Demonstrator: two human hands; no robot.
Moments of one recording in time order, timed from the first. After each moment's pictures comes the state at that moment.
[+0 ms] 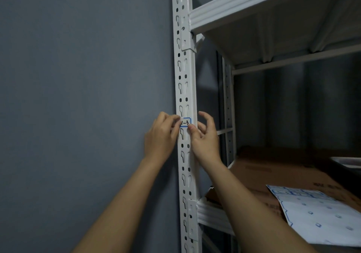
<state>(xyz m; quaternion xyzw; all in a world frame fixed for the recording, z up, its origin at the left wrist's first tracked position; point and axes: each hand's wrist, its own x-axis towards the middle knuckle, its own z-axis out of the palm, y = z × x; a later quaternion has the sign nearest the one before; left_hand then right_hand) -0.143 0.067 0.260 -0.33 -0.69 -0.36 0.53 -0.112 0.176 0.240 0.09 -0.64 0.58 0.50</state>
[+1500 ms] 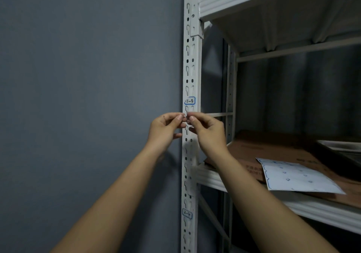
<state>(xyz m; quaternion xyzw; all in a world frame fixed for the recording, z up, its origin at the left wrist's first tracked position) -0.051 0.028 0.223 -0.33 -0.58 -0.74 0.11 -0.010 0.140 0.216 0.11 -0.66 0.60 0.44</state>
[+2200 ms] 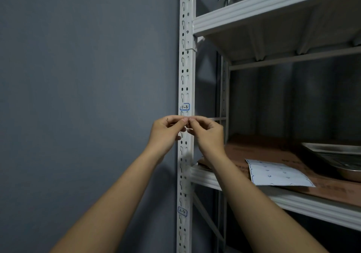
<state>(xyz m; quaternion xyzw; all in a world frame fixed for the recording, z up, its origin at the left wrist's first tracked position) -0.003 0.021 0.232 -0.34 -0.60 -0.71 0.14 0.031 0.128 0.224 0.09 -0.61 0.64 0.45</state>
